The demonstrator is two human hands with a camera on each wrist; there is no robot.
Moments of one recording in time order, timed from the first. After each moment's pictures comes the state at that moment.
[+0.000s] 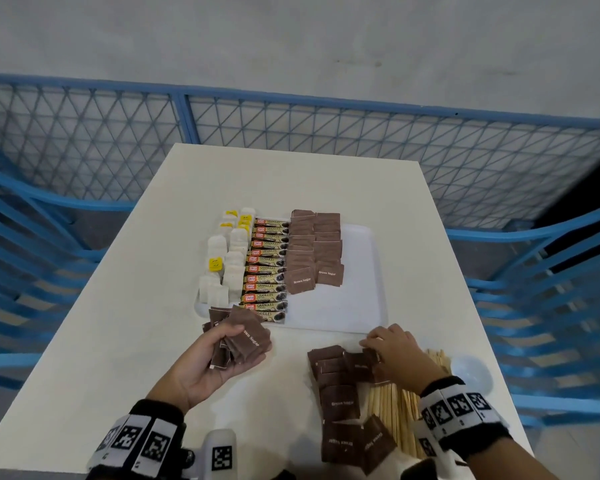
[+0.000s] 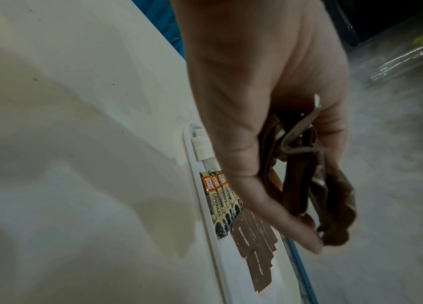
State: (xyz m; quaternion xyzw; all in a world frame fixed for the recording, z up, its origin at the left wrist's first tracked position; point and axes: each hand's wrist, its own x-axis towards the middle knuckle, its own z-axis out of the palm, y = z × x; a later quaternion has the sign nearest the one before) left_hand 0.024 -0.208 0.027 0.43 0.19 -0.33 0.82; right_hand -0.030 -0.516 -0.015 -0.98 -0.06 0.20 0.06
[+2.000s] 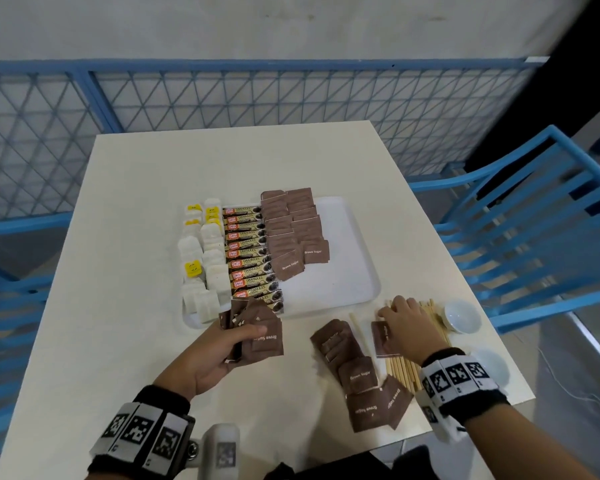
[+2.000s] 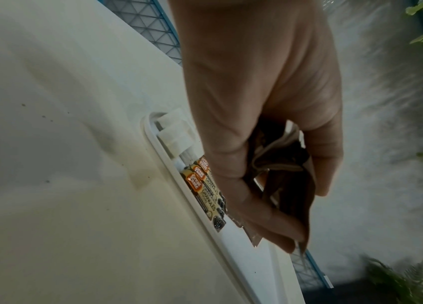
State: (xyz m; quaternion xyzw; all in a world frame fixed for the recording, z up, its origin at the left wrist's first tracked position) left_hand 0.069 -0.201 0.025 0.57 0.06 -0.47 0.67; right_hand -0.049 -0.485 -0.010 -0.97 0.15 0.21 -0.03
